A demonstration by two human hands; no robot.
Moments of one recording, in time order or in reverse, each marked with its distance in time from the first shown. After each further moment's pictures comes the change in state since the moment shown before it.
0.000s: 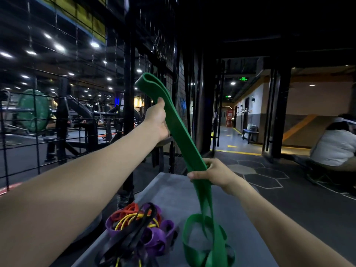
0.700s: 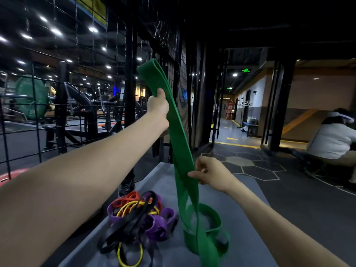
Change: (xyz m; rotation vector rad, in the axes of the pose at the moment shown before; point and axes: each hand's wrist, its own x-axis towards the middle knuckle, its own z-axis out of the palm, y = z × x) left_hand 0.021 -0.007 -0.011 0.127 0.196 0.096; right_hand -0.009 0.016 0.021 -0.405 0.095 -0.189
